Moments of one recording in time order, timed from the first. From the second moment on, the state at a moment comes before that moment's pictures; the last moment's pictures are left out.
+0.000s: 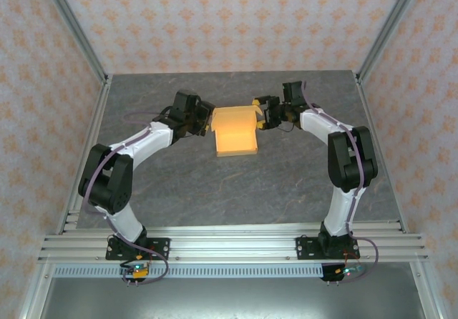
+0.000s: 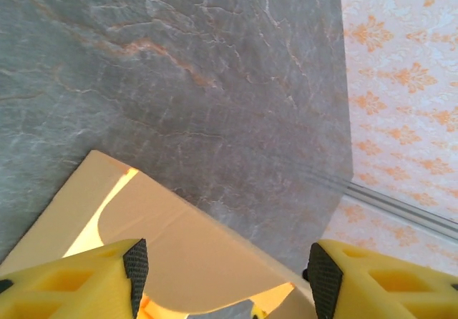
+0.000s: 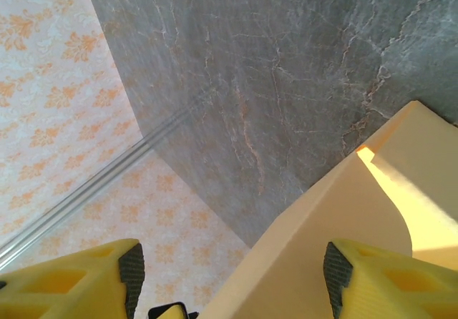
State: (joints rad) left arm -0.35 1.72 1.18 -0.16 0.14 -1.50; right arm 0.25 1.91 1.33 -0.18 -0.60 1.59
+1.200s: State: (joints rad) left arm -0.23 1.85 1.32 -0.15 0.20 -1.31; right arm 0.27 1.91 1.28 -0.15 -0.63 1.65
